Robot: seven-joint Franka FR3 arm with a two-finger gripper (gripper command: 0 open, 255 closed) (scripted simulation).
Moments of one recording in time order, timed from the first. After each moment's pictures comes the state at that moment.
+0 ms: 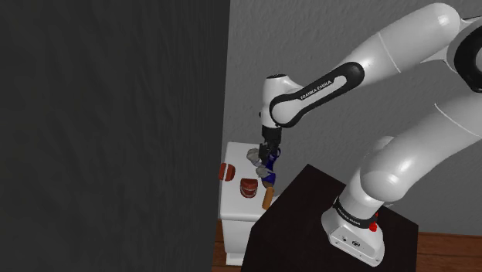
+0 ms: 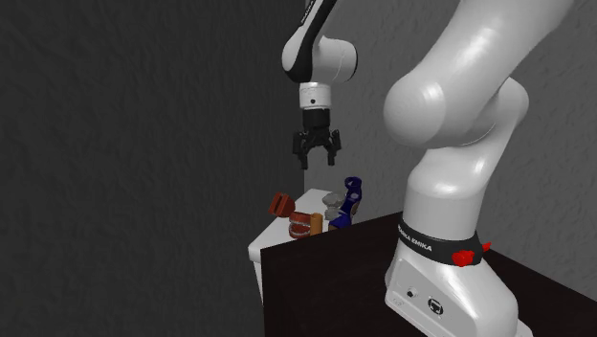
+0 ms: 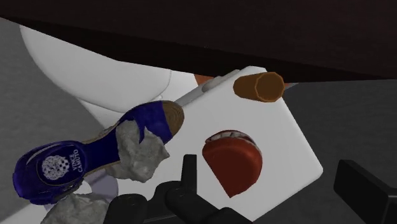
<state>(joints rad) 0.06 -0.31 0.04 -2.72 0.06 2.26 -0.05</state>
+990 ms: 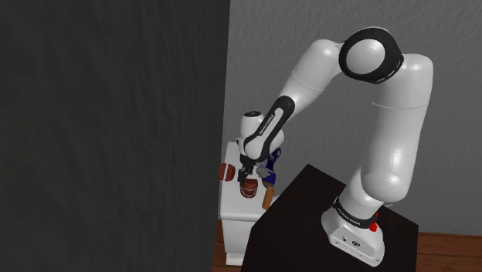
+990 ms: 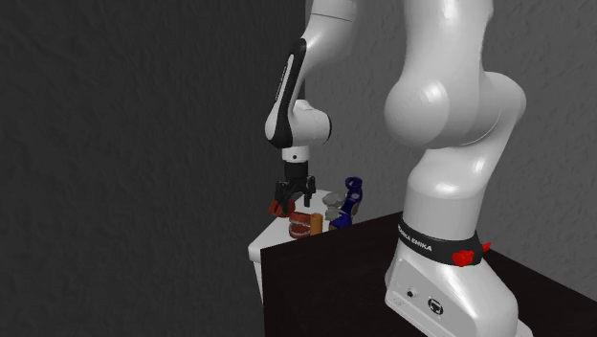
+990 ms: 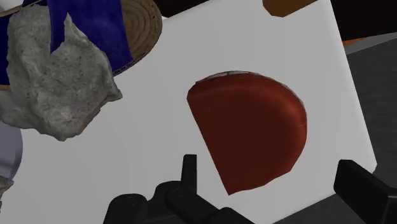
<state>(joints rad) 0.09 0.31 0.07 -2.55 0.11 2.76 -0.20</state>
